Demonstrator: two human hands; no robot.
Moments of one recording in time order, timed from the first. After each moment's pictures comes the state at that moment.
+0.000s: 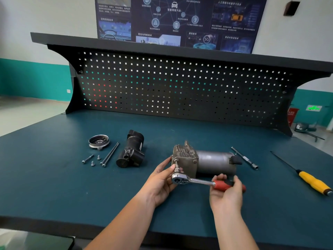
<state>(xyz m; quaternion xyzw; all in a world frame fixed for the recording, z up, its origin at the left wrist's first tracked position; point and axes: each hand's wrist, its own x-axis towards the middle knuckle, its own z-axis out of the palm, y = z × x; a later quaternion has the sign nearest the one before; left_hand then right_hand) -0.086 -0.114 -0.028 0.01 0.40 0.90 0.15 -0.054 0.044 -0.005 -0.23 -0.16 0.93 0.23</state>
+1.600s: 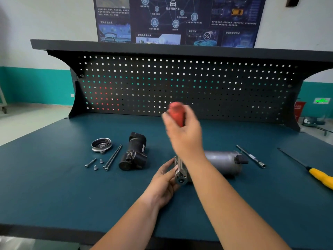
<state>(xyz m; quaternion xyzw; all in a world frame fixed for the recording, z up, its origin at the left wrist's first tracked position) -0.094 -0.110 -0.032 0.01 0.44 0.89 0.12 -0.078 -0.048 0.094 0.23 -0.63 0.68 0.30</state>
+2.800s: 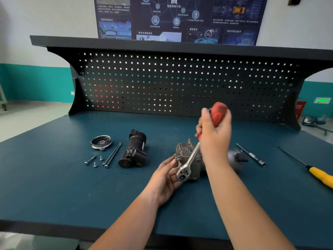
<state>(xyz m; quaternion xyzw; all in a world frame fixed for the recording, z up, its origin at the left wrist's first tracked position) -0.092 -0.111 -0.029 0.01 0.43 0.89 0.14 -0.078 -0.006 0.090 0.14 -0.56 0.73 0.38</state>
